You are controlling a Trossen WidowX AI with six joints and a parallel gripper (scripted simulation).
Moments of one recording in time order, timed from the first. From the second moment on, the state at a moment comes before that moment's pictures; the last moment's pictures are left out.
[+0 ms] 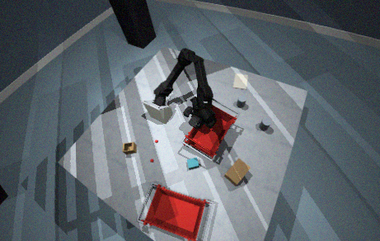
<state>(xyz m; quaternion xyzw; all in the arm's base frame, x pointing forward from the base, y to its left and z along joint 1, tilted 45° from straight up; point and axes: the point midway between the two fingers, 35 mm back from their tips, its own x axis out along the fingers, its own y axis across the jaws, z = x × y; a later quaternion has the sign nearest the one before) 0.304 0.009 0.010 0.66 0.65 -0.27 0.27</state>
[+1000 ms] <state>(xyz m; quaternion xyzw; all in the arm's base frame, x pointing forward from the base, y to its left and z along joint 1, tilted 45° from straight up) 0.302 0.014 0.005 0.66 0.65 -0.27 0.27</state>
